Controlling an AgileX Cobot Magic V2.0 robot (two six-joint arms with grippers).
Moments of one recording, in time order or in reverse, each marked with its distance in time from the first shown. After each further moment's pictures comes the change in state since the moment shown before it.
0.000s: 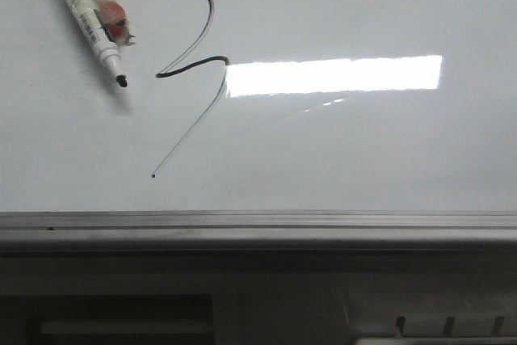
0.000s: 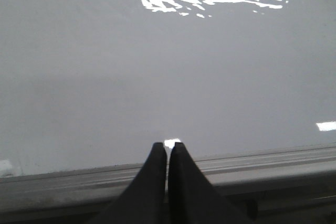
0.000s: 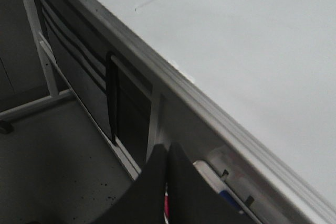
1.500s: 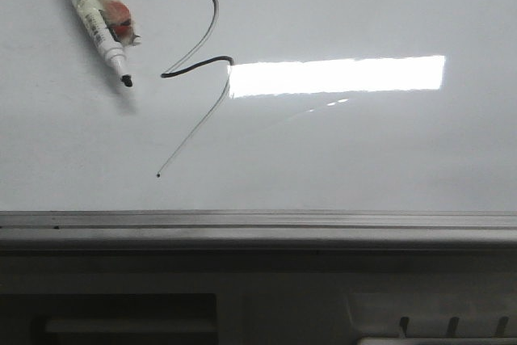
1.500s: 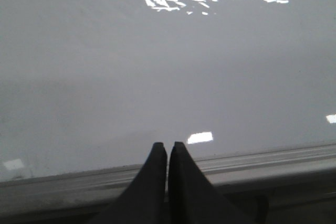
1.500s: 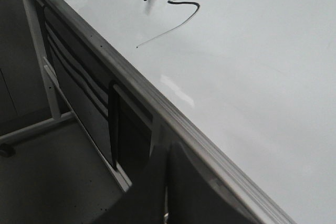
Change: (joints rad) left arm 0.000 0.066 0.000 0.029 -0.051 0.008; right arm 0.012 0.000 -0.086 0.004 0.009 0.000
